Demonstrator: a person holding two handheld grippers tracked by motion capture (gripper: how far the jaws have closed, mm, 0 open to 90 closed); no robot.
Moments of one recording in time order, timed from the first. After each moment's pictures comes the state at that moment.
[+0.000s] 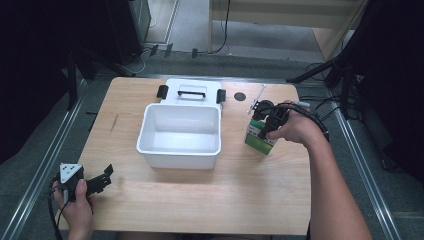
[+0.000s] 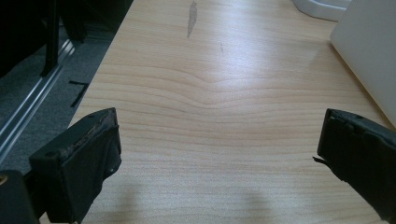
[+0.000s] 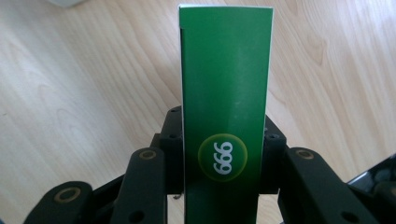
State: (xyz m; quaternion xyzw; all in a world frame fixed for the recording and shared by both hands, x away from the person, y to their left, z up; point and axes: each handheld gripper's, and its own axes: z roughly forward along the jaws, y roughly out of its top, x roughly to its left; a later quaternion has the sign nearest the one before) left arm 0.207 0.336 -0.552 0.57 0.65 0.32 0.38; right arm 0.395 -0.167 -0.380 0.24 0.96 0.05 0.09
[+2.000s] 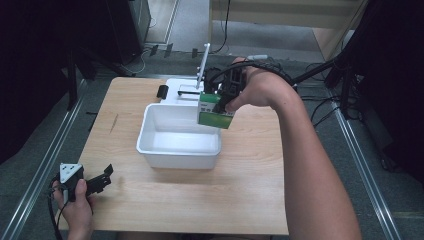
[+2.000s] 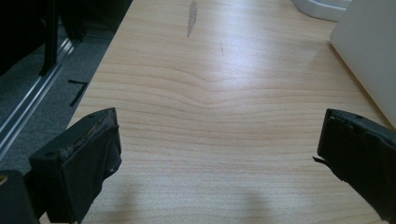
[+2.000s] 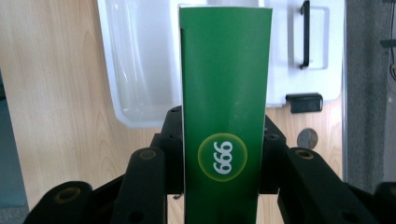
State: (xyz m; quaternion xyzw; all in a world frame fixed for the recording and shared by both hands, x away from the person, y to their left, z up) left arm 0.207 0.337 -0.552 0.57 0.65 0.31 0.39; right arm 0.379 -0.043 -0.262 0.03 0.99 0.10 0.11
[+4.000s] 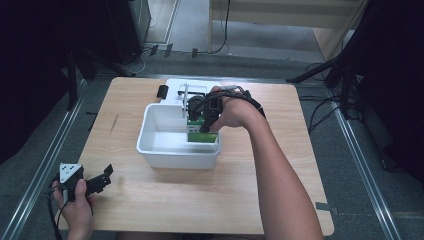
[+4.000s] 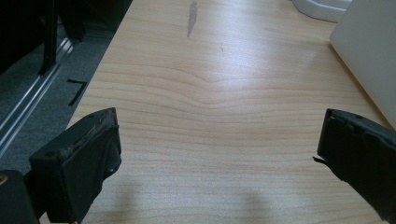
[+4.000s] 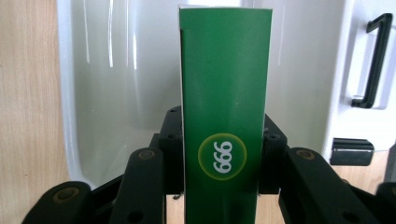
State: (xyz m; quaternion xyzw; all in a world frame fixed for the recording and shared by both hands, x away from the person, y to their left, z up) left arm 0.207 0.337 -0.552 0.57 0.66 0.31 0.39; right arm 0.392 -0.006 -0.362 -0.03 0.99 0.08 0.10
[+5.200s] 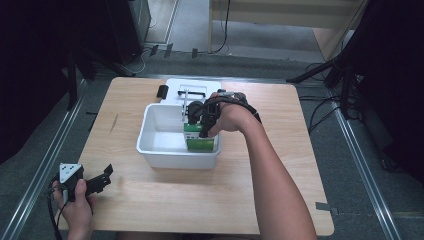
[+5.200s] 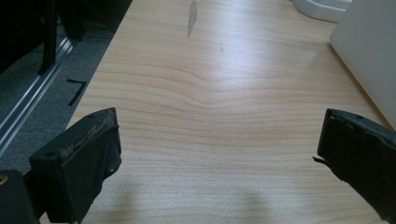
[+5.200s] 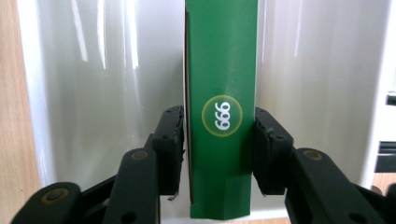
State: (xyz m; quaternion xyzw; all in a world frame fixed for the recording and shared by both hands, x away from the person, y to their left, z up) left arm 0.207 0.337 -0.552 0.57 0.66 0.31 0.39; right arm 0.399 -0.003 -0.388 -0.02 0.99 0.08 0.08
